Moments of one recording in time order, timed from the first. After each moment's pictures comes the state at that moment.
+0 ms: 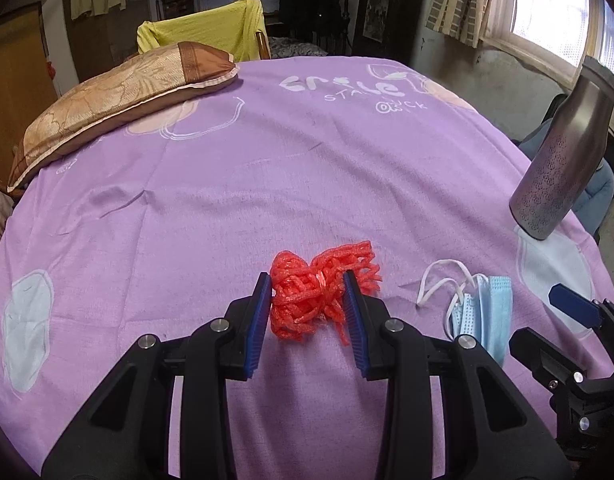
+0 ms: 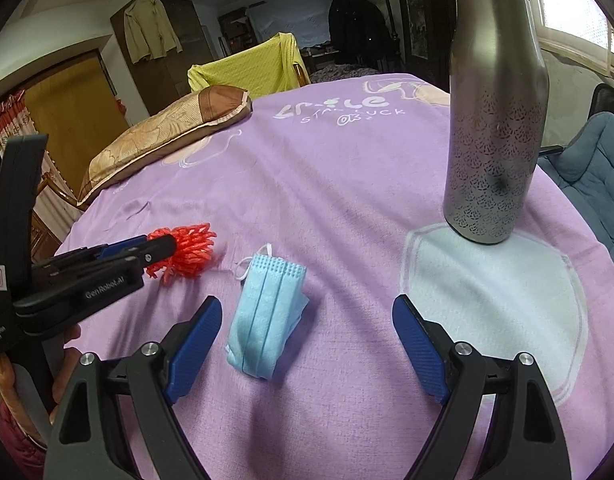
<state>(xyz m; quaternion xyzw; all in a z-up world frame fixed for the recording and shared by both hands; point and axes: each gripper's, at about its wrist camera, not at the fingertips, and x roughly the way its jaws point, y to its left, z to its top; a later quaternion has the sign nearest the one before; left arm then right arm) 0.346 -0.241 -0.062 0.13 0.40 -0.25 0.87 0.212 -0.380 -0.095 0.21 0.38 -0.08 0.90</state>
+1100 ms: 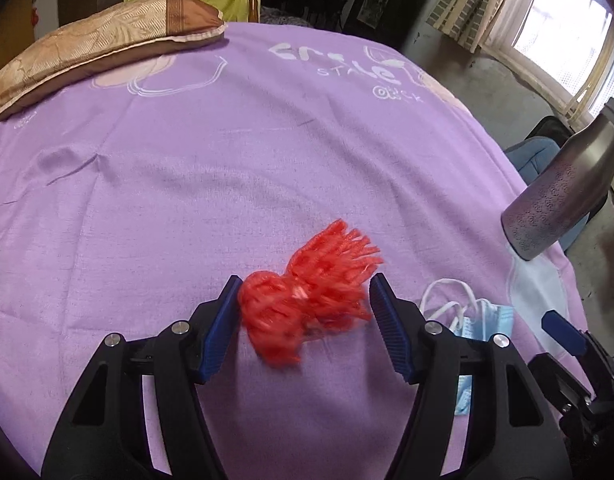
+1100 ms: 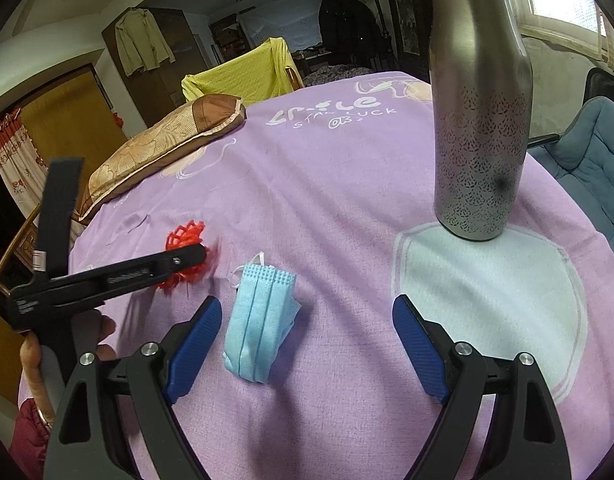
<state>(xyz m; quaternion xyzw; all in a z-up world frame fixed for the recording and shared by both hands) 0.386 -0.242 -0.085 0.06 0.47 -0.30 0.83 0.206 -0.390 -0.094 0.24 0.37 -0.09 0.89</state>
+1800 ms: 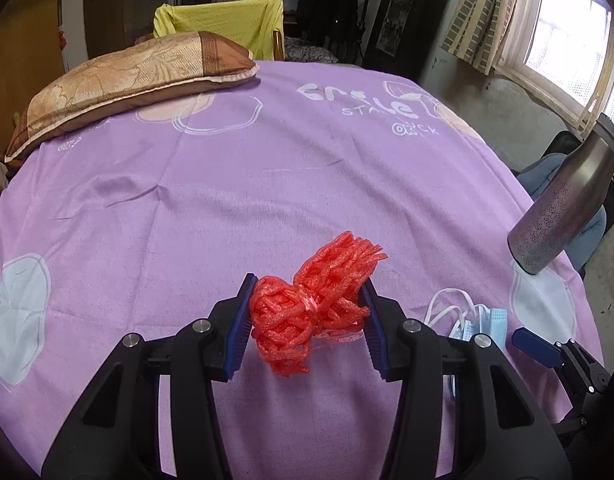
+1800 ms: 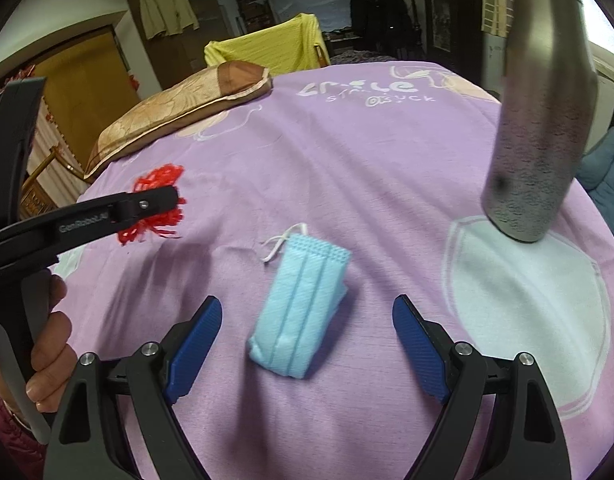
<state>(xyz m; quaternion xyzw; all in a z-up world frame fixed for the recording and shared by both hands) 0.368 -0.218 -0.051 0.07 0.42 -0.25 0.87 0.231 -0.357 -0.103 0.19 0.41 -0.05 0.89</state>
